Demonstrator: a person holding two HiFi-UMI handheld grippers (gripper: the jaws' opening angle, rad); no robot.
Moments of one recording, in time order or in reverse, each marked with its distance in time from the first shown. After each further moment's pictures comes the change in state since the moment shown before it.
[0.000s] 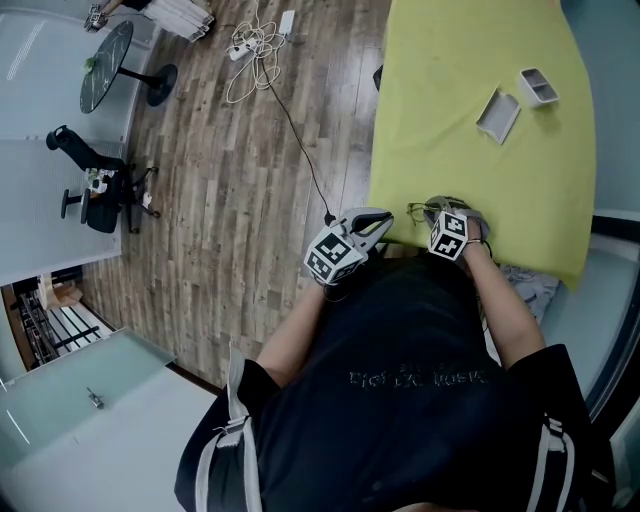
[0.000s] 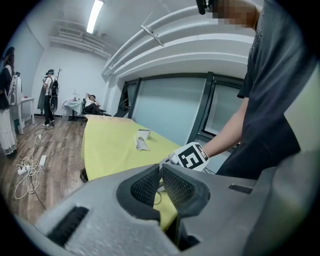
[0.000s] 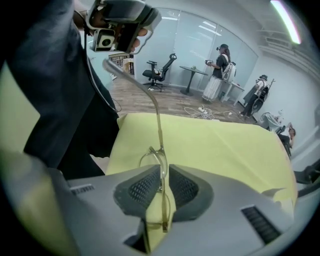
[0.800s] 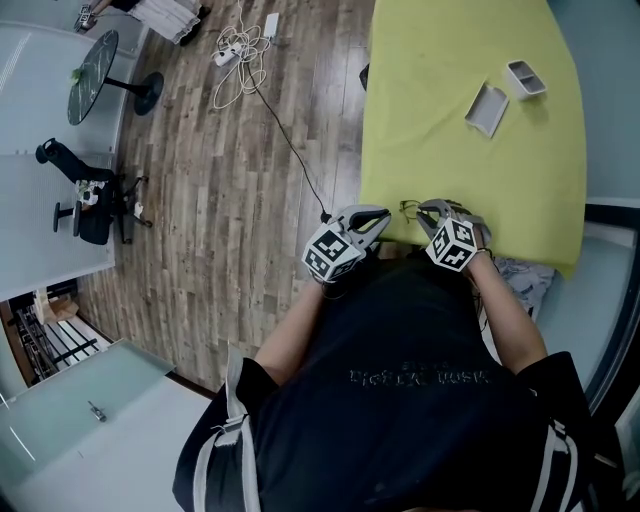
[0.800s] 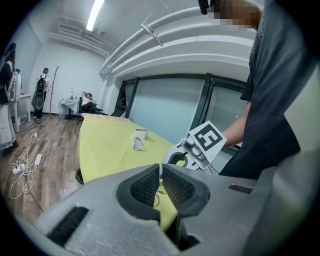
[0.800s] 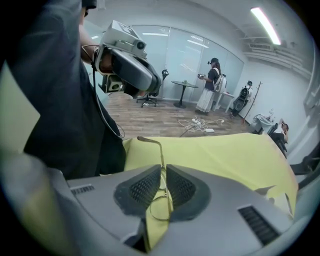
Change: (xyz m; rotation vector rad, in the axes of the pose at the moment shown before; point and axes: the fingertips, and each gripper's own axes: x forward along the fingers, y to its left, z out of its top) left arm 0.009 -0.001 -0.001 -0.001 -0.002 -0.037; right arm -0.068 0.002 0.037 0.084 -0.153 -0.051
